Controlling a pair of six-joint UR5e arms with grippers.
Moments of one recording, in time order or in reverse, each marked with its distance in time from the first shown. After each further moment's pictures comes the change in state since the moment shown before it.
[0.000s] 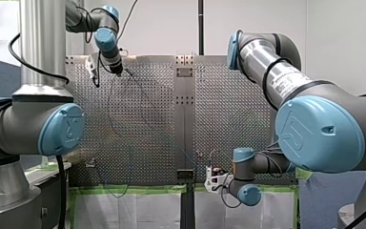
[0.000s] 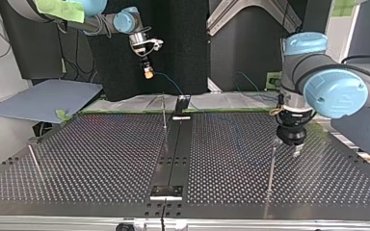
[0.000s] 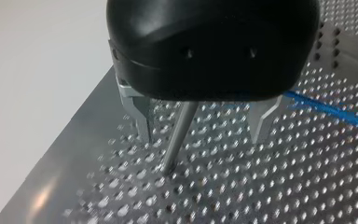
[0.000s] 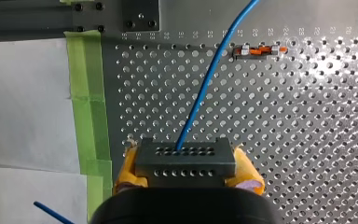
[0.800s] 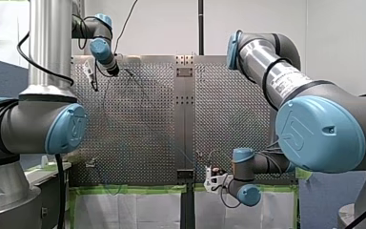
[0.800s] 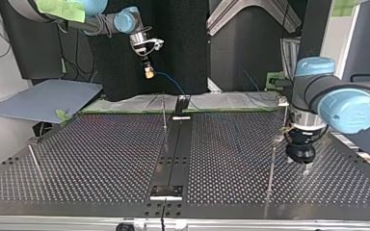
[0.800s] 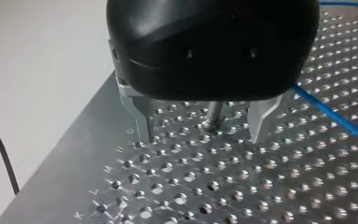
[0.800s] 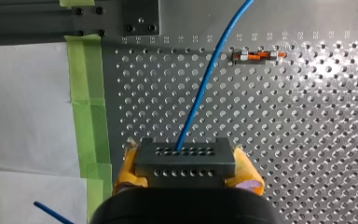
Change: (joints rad) left arm 0.094 -0.069 0.030 0.159 0.128 0.007; right arm 0.005 0.001 0.000 -0.002 -0.003 0.001
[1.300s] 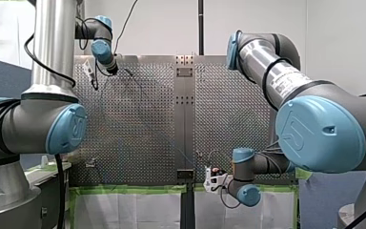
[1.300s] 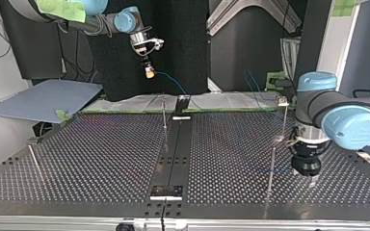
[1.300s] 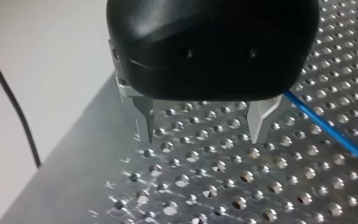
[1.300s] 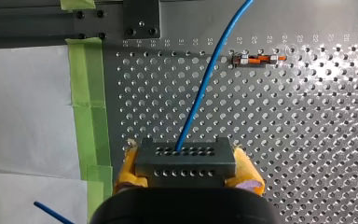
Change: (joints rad) left arm 0.018 -0.063 0.085 0.005 -0.009 0.008; right arm 0.002 0.001 0.000 -0.002 -0.003 0.000
